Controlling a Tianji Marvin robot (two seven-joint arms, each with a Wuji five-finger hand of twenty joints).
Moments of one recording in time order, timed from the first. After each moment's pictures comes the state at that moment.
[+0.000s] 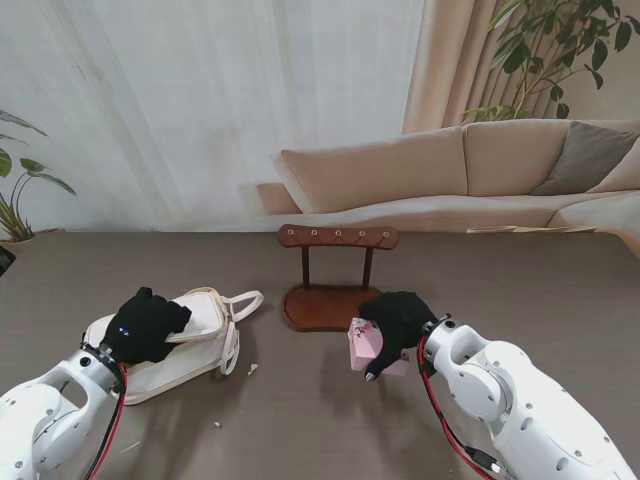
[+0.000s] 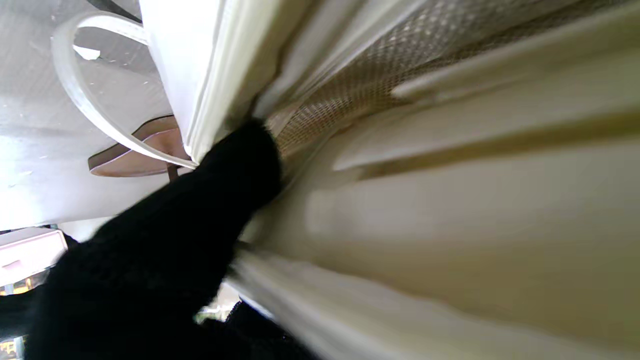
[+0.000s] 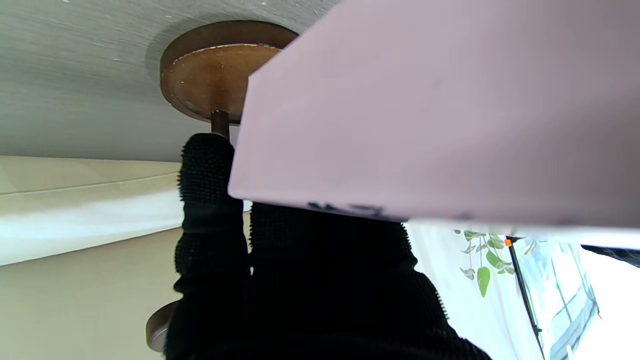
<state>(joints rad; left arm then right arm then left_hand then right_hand) 1.73 -1.01 -1.52 -1.57 1.35 -0.38 0.36 -1.39 -1.05 1.07 -1.49 -0.93 -0.27 0.01 0.81 -0.79 0.89 -0.20 0.75 0.11 1.07 0.49 0.98 0.16 0.30 0.69 0.86 0.33 0.39 1.22 0.43 0.29 1.10 0.48 0.02 -1.14 0.91 -0.40 0.83 0.15 0.78 0.51 1.06 0.11 0.67 0.73 1.10 0.12 0.61 0.51 0.76 0.20 1.09 0.45</state>
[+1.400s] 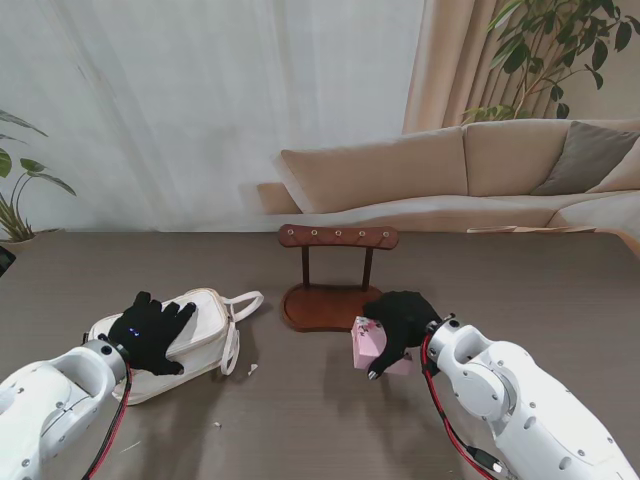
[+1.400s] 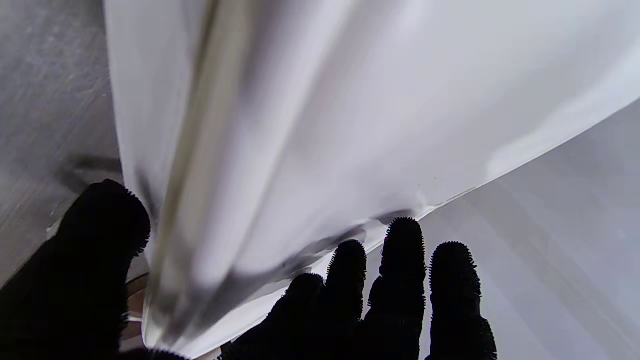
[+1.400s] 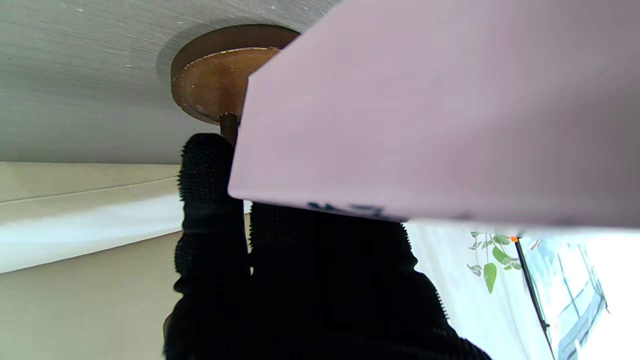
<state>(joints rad) 1.73 -0.99 -1.50 -1.71 1.51 -0.29 -0.13 -1.39 -1.05 1.08 -1.49 -0.91 -0.28 0.01 0.36 -0.44 0.61 -0.15 0.33 0.34 0.03 0.19 0.51 0.26 0.16 0.49 0.54 0.35 0.24 1.05 0.12 0.29 0.82 0.62 0.02 -1.14 0.91 -0.40 0.83 0.15 0.78 0.51 1.06 0.11 0.67 0.73 1.10 0.12 0.61 0.51 0.76 0.20 1.09 0.45</state>
